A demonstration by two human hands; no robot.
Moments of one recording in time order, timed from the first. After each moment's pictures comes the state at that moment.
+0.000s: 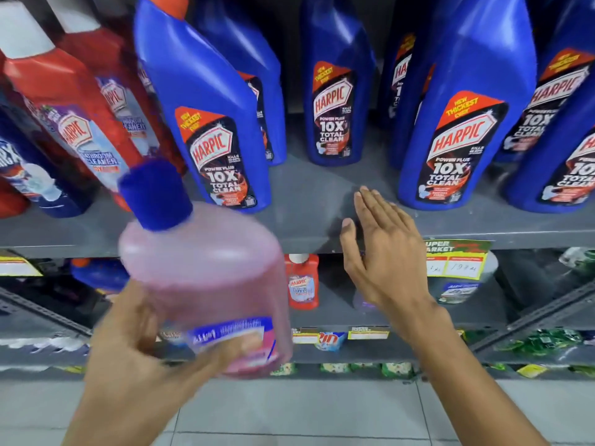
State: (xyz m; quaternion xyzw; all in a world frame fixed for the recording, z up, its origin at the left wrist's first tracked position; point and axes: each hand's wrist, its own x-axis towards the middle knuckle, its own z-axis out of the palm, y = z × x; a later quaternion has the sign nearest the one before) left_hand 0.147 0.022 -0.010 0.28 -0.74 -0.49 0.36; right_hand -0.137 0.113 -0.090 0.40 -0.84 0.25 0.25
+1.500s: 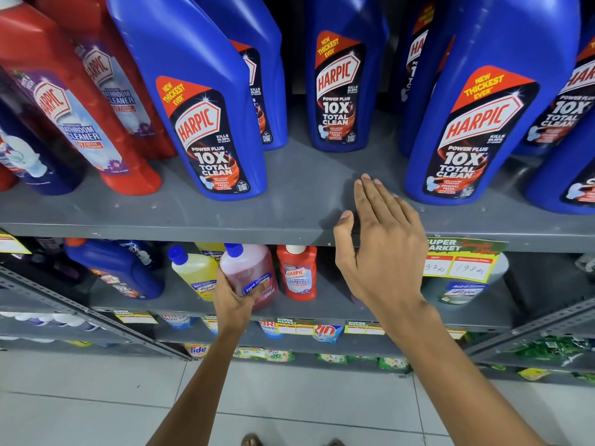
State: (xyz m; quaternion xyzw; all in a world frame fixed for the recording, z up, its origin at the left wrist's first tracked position) left_hand 0.044 -0.072 -0.287 0.49 -0.63 -0.50 0.33; right_hand -0.136 0.107 -0.097 0.38 -0.83 0.26 0.31
